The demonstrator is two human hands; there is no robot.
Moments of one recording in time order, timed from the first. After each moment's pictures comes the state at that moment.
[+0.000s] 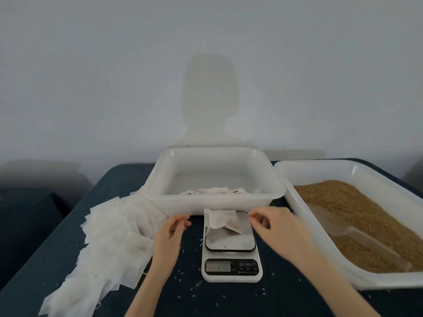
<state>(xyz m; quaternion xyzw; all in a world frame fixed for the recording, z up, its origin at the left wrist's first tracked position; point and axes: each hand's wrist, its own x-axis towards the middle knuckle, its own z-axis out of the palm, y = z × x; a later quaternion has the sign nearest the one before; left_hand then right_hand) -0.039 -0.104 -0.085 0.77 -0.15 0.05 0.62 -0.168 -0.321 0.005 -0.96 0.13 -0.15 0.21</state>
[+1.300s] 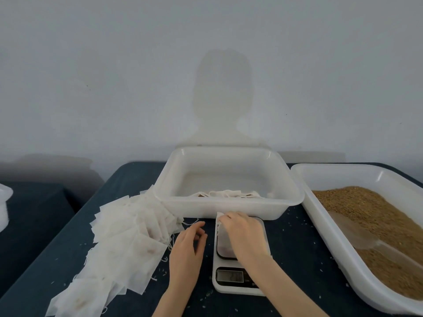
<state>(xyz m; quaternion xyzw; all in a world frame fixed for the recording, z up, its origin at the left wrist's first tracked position) -0.049 -0.118 -0.107 0.88 -0.17 0.13 0.43 -0.087 -0.258 -0.039 -0.99 0.00 -0.13 0.02</state>
